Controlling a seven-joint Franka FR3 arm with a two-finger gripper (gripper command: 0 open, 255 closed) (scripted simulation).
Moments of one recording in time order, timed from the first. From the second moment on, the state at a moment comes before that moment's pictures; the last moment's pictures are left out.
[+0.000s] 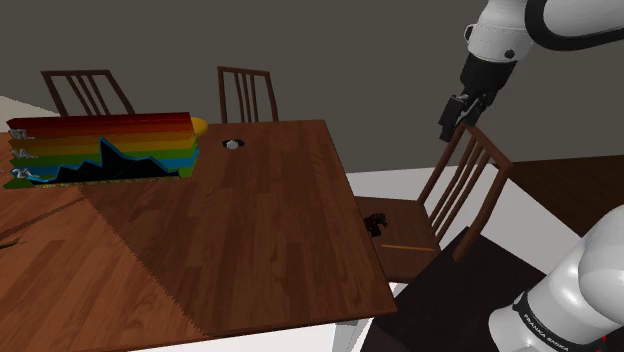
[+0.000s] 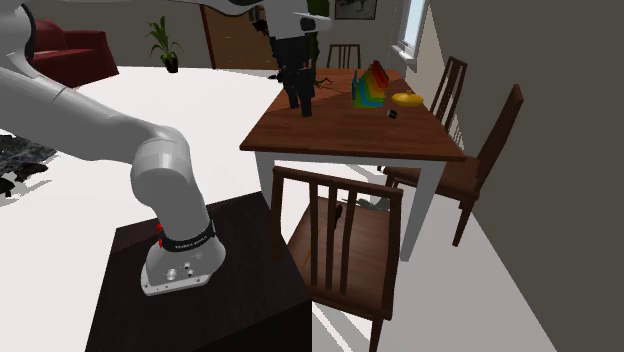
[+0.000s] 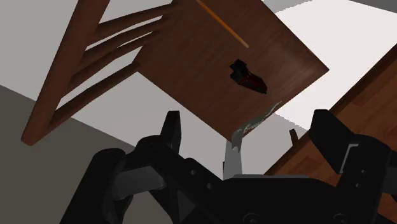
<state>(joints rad) -0.01 -0.80 0.03 -2.45 -0.09 1.72 0.07</state>
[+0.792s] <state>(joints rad) 0.05 -0.50 -0.06 -2.52 -0.12 2.01 -0.18</state>
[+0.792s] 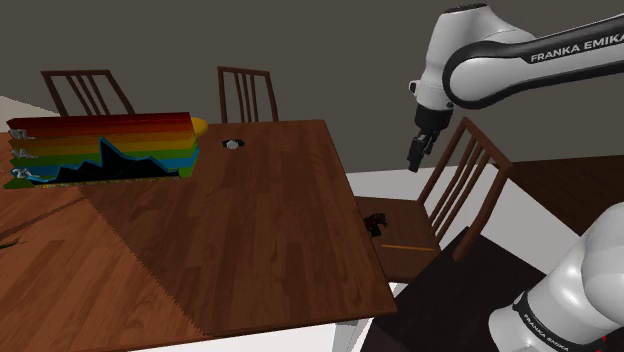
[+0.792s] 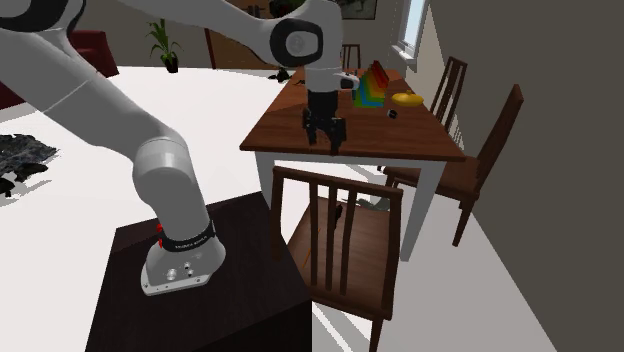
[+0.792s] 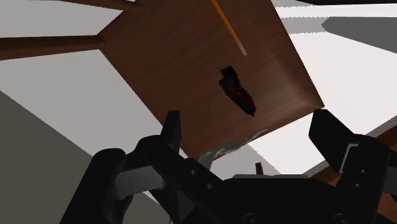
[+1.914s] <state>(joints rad) 0.12 0.16 -0.10 -2.38 -0.07 2.38 -0.62</state>
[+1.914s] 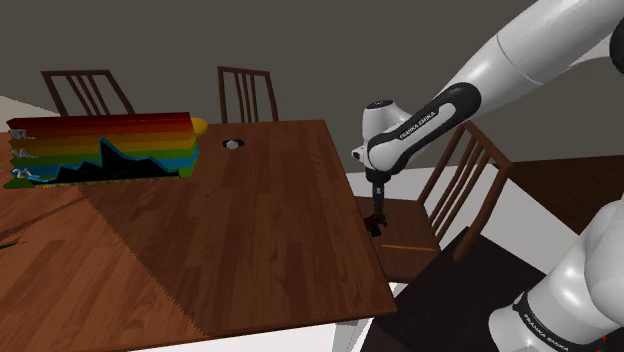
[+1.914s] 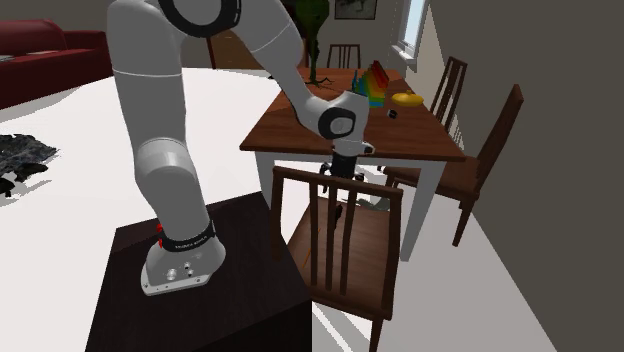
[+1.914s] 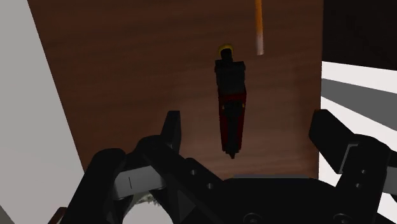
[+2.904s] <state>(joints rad) 0.12 0.36 -0.08 -2.34 -0.06 2.51 -0.68</state>
